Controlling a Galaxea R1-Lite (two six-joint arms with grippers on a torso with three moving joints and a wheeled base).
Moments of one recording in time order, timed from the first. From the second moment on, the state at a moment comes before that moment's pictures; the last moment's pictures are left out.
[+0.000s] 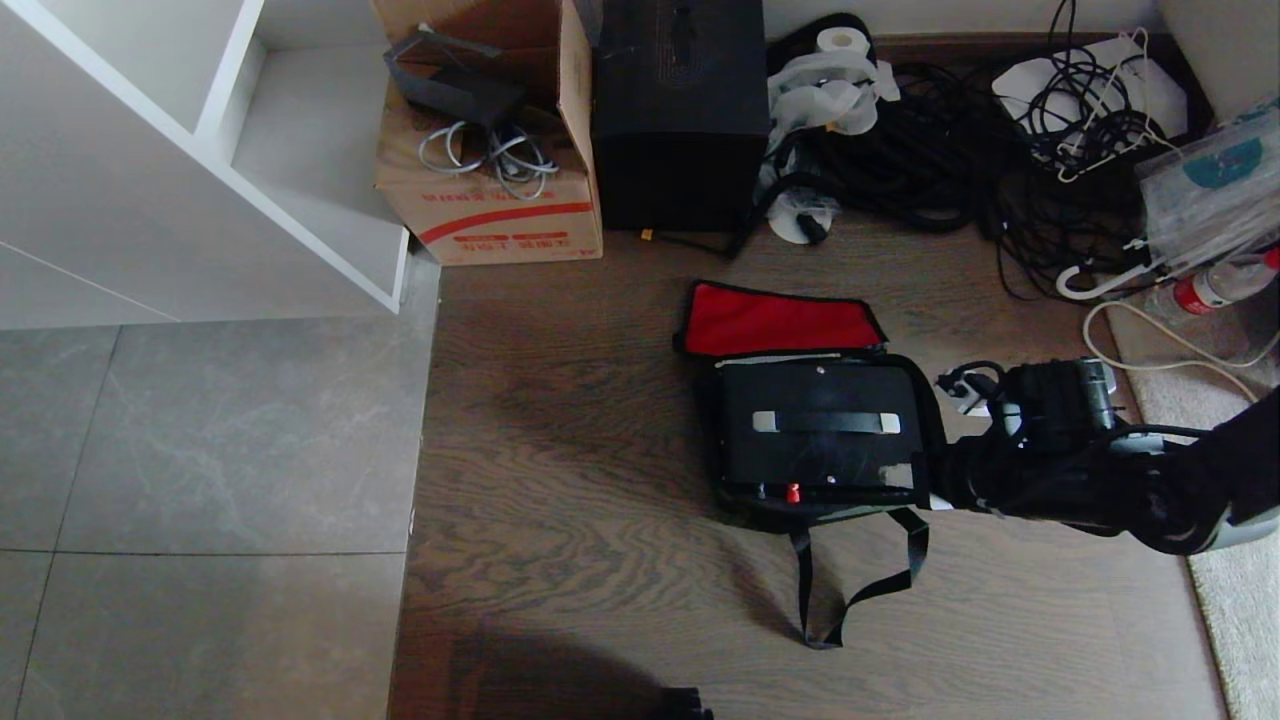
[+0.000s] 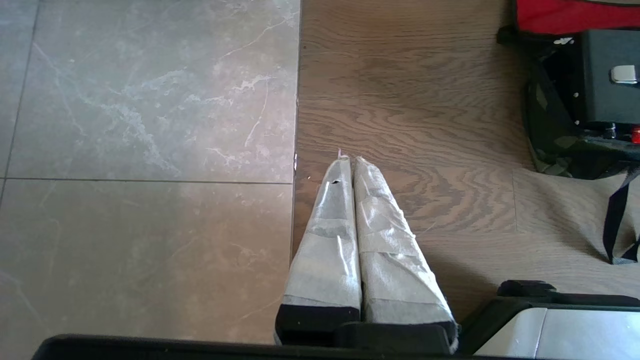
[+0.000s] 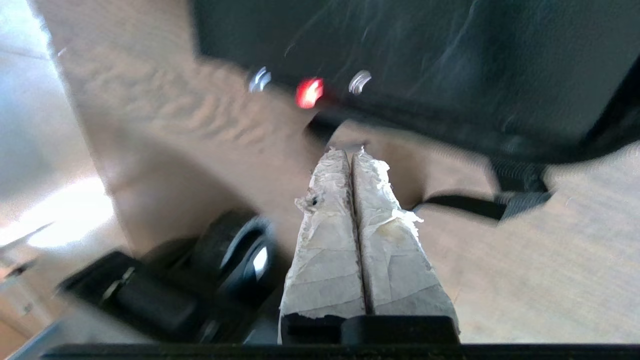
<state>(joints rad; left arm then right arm) 0.00 0.00 0.00 -0.02 0.00 0.01 0.12 1.93 -0.76 -0.54 0.33 0.08</state>
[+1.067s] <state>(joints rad) 0.00 0.00 0.00 -0.02 0.00 0.01 0.05 1.07 -0.37 -0.25 0.06 0.34</state>
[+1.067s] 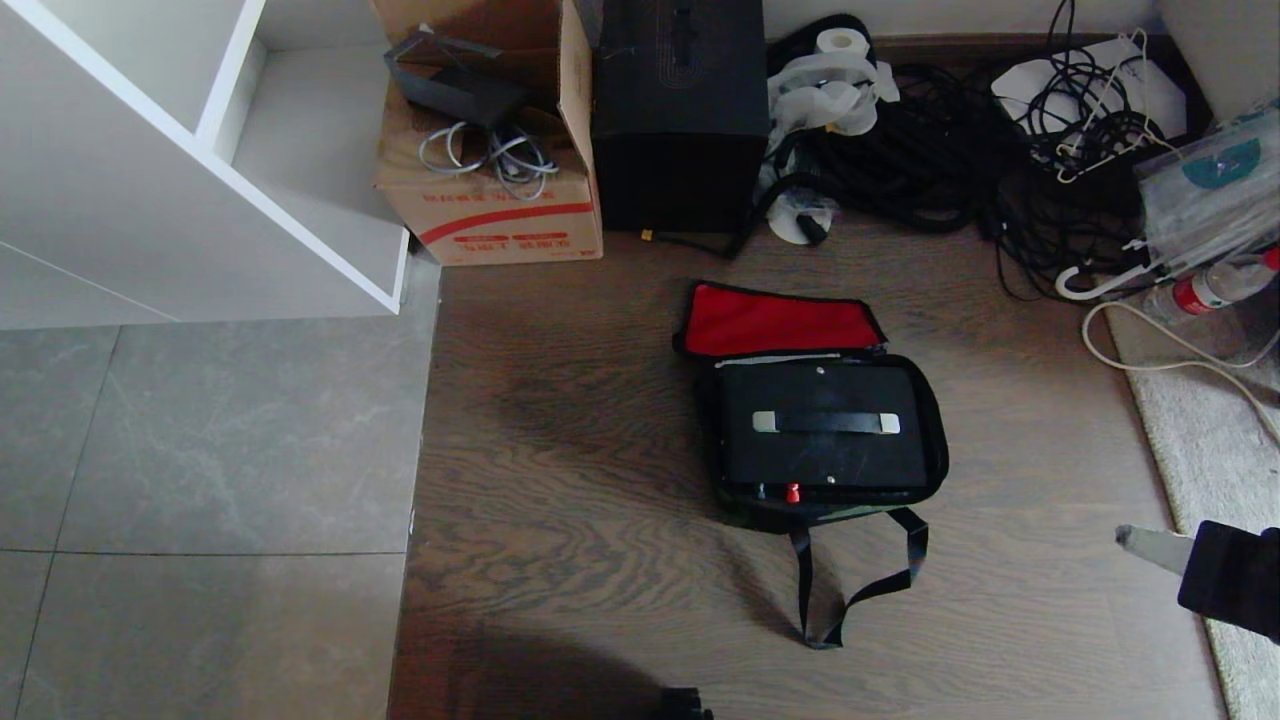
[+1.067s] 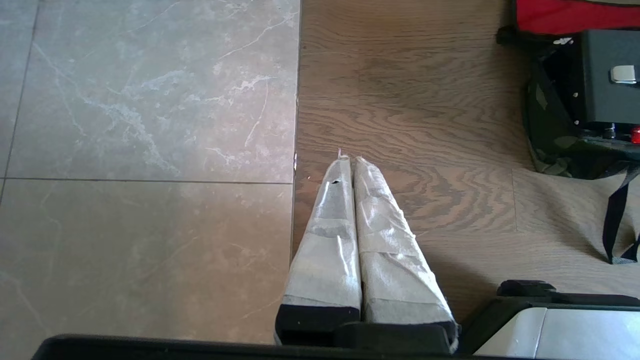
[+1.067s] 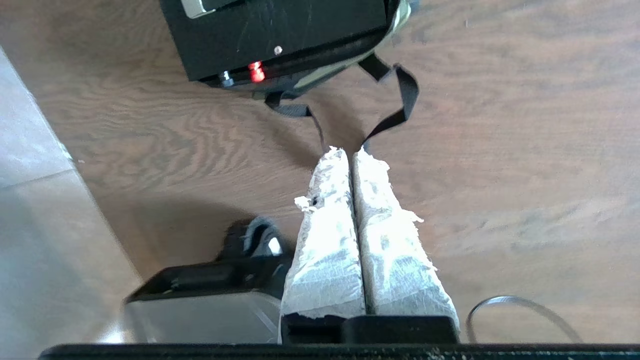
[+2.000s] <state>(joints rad) 0.00 0.00 0.00 -0.02 0.00 0.01 0.05 1.20 -0.39 -0.24 0.20 0.52</state>
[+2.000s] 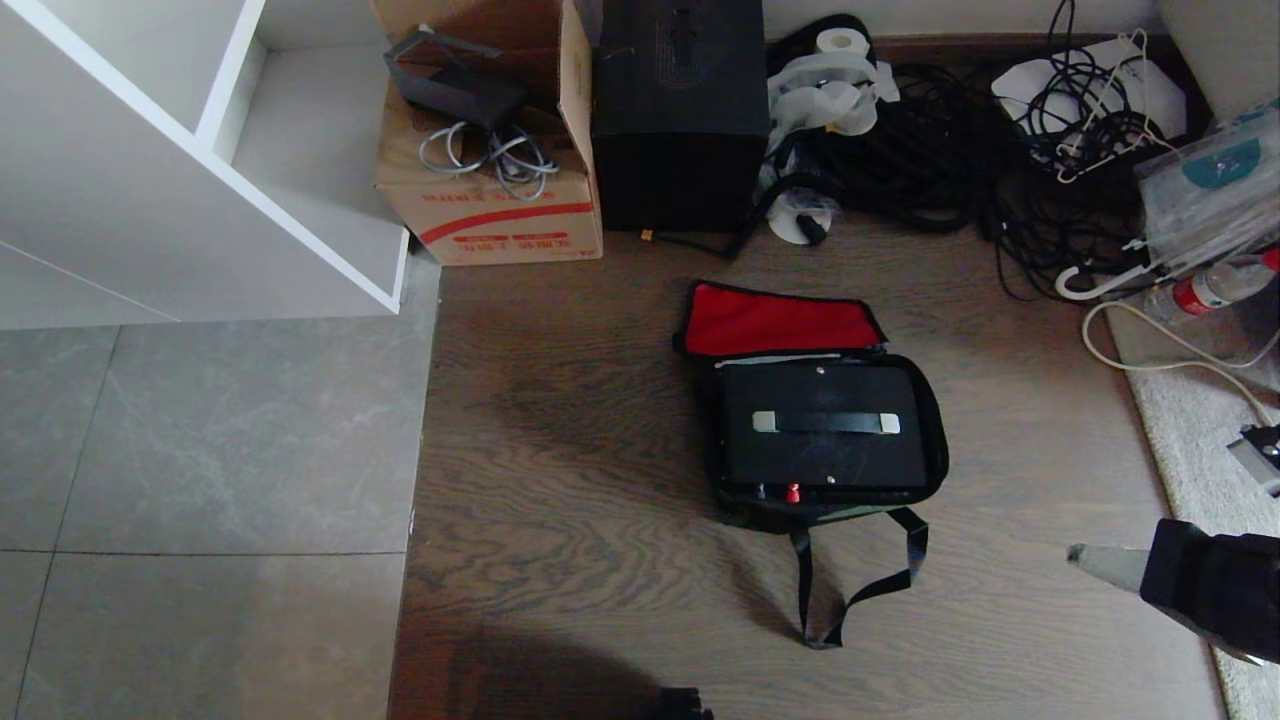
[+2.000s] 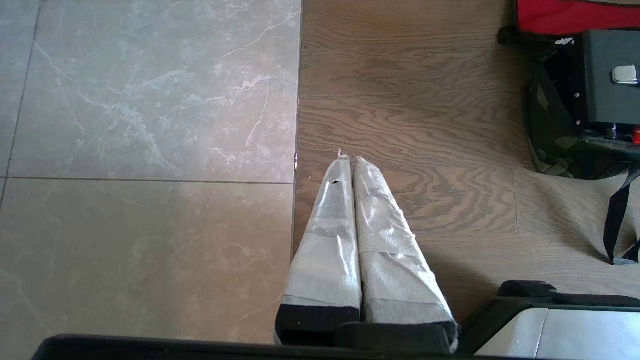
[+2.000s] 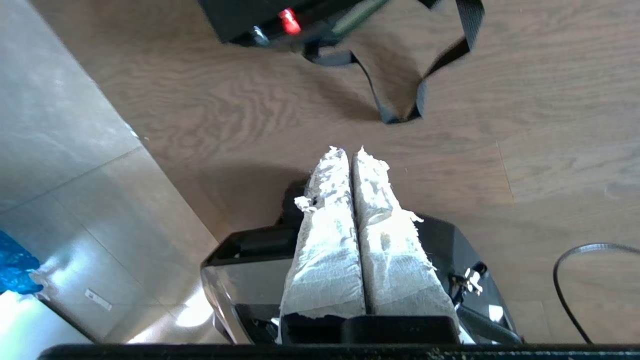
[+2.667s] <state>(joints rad) 0.00 0.00 0.00 -0.02 0.00 0.01 0.06 1.62 -0.46 -0.62 0.18 0.44</state>
